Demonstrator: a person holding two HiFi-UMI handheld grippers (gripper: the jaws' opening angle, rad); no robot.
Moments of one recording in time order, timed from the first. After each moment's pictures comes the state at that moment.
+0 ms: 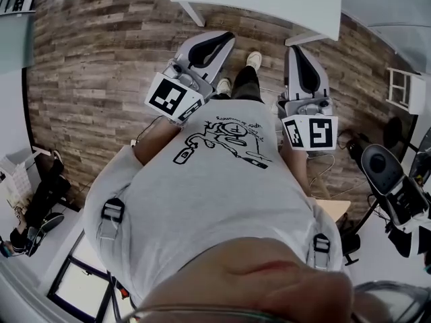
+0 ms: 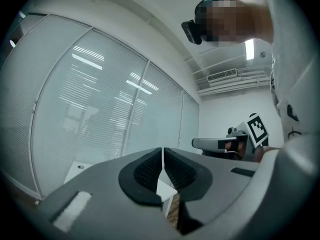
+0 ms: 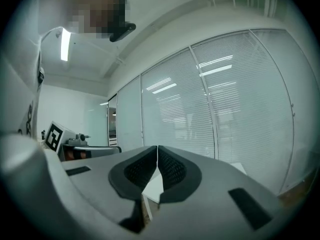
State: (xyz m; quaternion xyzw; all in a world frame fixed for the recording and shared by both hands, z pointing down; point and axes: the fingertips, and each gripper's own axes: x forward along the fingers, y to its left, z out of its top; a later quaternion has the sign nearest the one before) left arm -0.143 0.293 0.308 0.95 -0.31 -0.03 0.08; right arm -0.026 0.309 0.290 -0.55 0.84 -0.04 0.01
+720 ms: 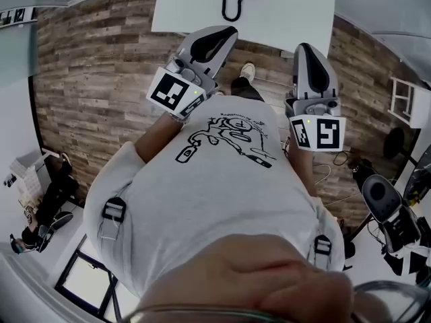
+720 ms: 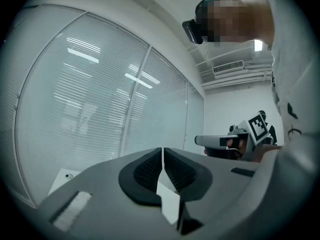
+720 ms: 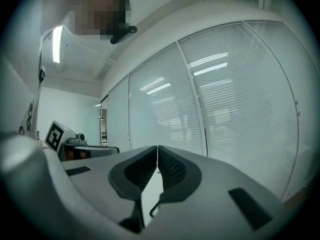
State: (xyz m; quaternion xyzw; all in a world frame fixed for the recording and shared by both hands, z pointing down) left arm -0.009 0.122 0.312 0.95 -0.31 -0.01 0.08; right arm 0.119 0.145 0.292 -0.56 0.83 -0.04 0.02
